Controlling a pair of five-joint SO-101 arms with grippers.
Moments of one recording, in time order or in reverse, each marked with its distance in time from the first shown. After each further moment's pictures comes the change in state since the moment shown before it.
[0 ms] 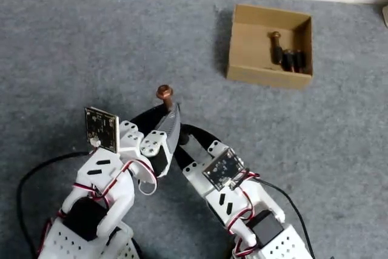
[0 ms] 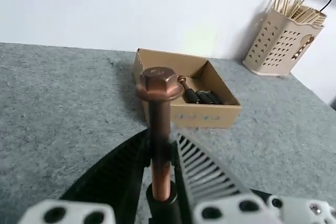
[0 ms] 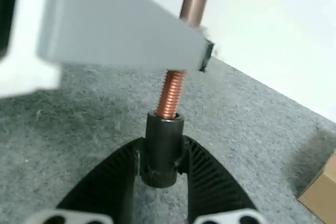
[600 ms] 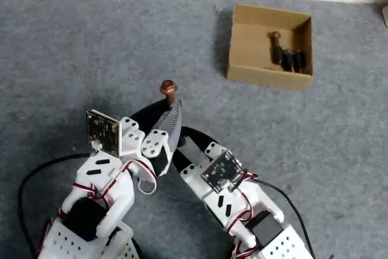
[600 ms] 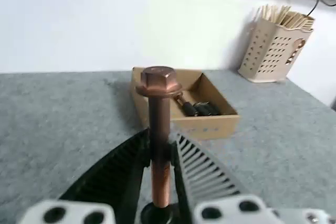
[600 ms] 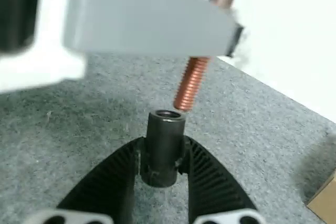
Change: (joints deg) left arm 0.1 0.1 -1.0 -2.6 -4.9; right arm -2.2 -0.1 0.0 -0.1 -0.2
